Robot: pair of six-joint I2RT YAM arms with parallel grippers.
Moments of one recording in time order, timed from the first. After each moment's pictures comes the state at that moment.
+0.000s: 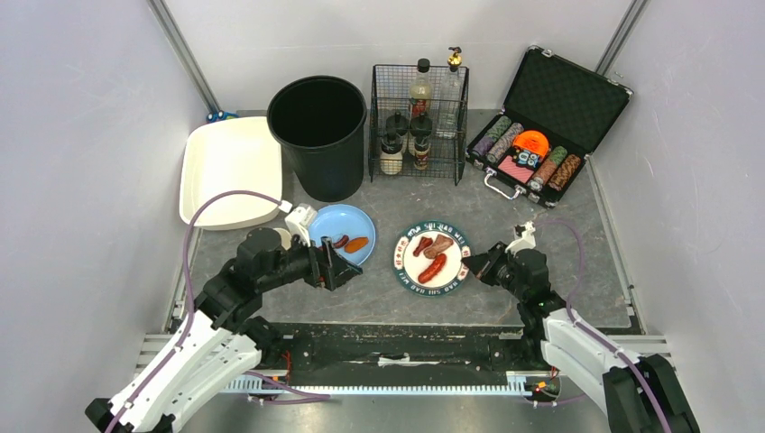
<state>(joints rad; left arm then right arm) -0.61 0.54 0.64 -0.52 0.32 -0.56 0.31 0.81 0.01 0.37 -0.19 0.82</state>
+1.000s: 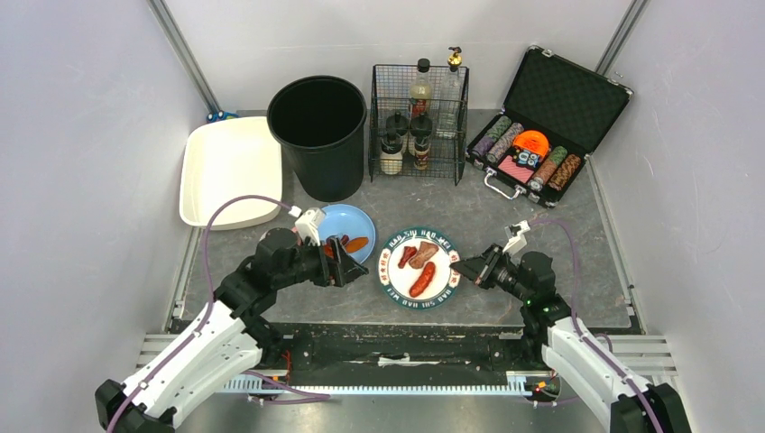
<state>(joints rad) -0.61 0.62 0.52 -0.40 0.31 -0.67 0.31 0.65 0.01 0.33 -0.46 0.90</state>
